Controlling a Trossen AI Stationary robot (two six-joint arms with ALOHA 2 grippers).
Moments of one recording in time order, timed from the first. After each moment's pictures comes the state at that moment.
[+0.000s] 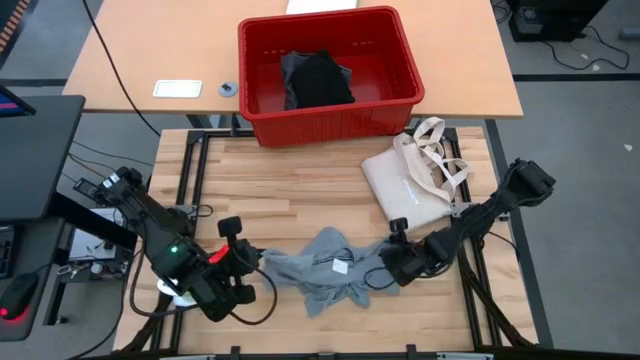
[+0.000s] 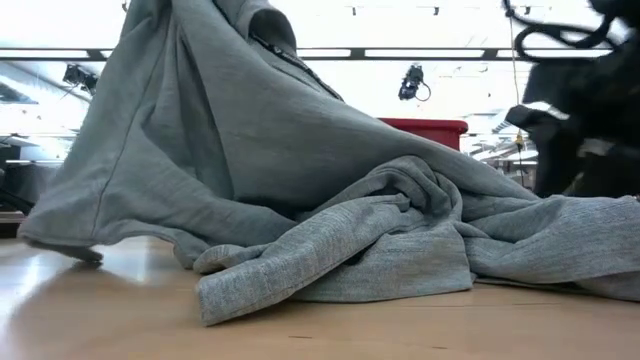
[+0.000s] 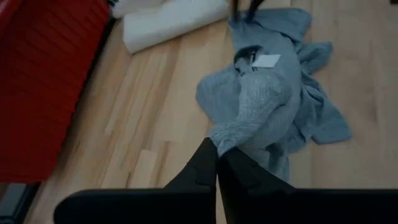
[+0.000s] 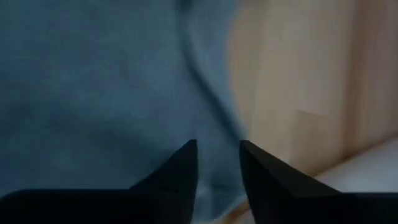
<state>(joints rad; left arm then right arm) -0.76 1.50 1.55 -1.26 -0.80 -0.74 0.56 1.50 0.71 -0.58 0.52 0.28</state>
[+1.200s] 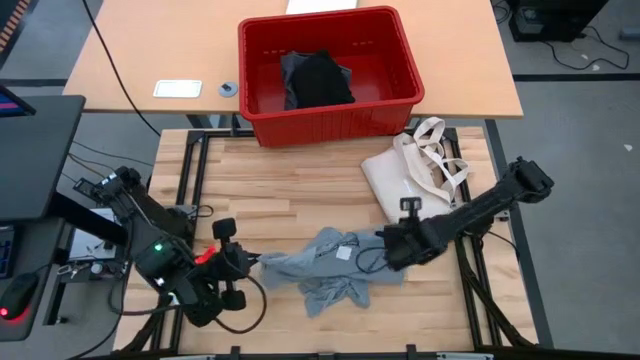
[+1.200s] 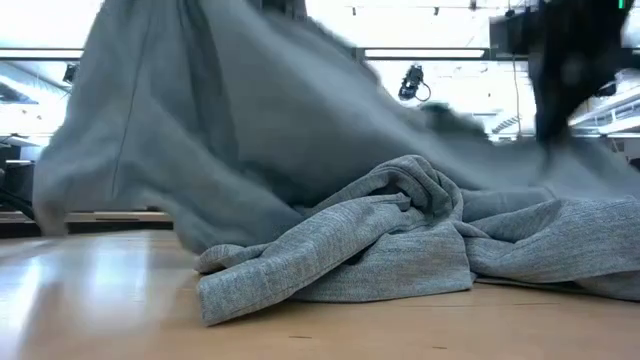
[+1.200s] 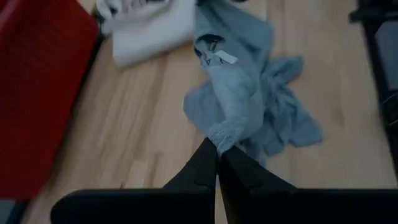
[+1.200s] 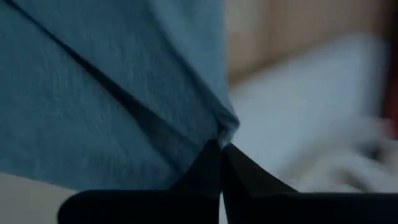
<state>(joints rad) -0.81 1.50 1.63 -1.28 -0.81 -0.70 0.46 1.51 1.10 -1.31 0.48 0.44</state>
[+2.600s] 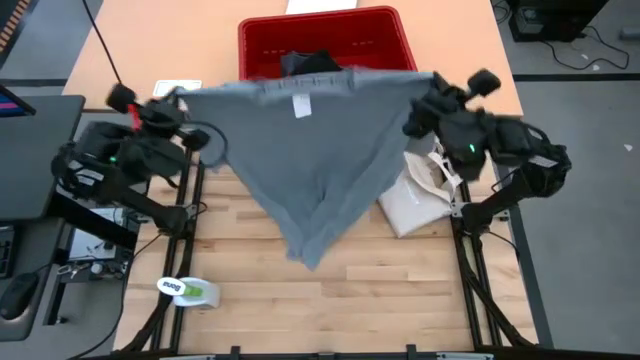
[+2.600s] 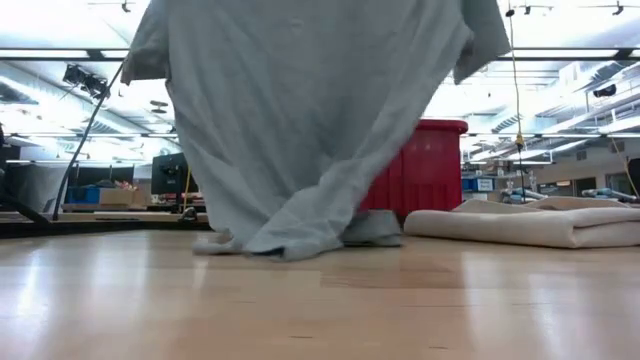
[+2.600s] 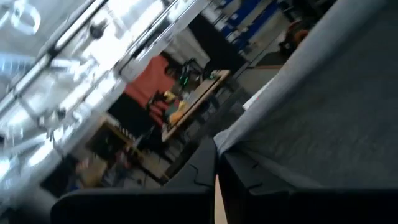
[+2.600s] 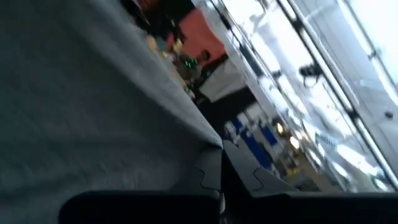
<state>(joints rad) -0.21 1.16 1.87 -1.54 -1.57 -0.14 0.13 1.44 2.03 -0.96 1.54 -0.55</state>
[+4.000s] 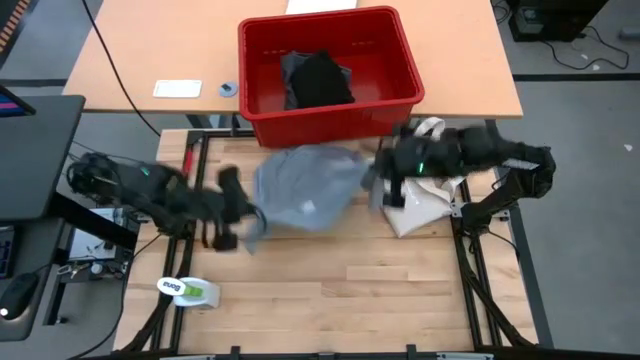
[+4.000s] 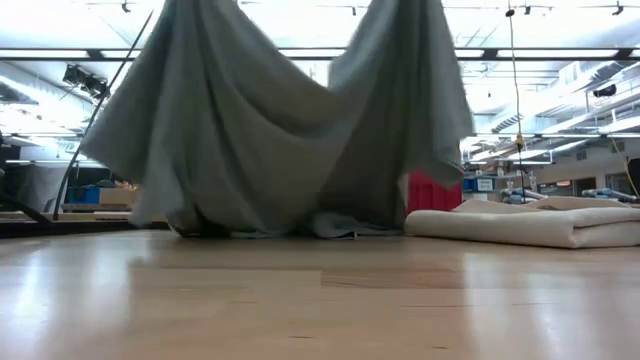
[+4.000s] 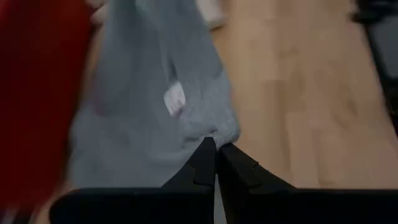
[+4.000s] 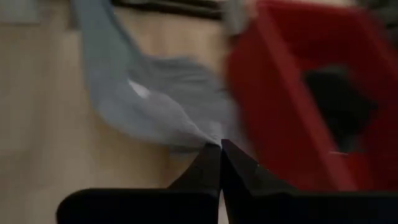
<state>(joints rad) -0.36 1.15 1.44 -1.10 -0.39 -0.21 0.10 1.51 1.97 -1.30 0.38 -0.01</state>
